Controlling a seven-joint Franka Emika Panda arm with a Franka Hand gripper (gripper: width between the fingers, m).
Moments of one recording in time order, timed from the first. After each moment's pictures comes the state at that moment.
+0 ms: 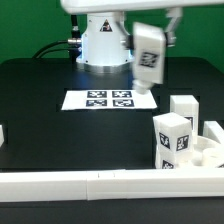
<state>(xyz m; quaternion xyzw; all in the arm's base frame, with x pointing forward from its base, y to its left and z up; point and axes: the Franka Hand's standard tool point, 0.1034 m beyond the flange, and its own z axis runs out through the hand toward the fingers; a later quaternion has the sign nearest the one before) 0.623 0.042 0.181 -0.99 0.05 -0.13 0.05</state>
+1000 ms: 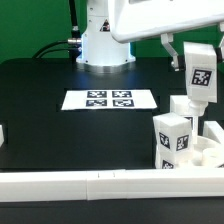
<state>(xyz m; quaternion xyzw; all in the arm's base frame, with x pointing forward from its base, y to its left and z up) 0.633 0.079 0.157 -0.98 0.11 -0.15 0.09</state>
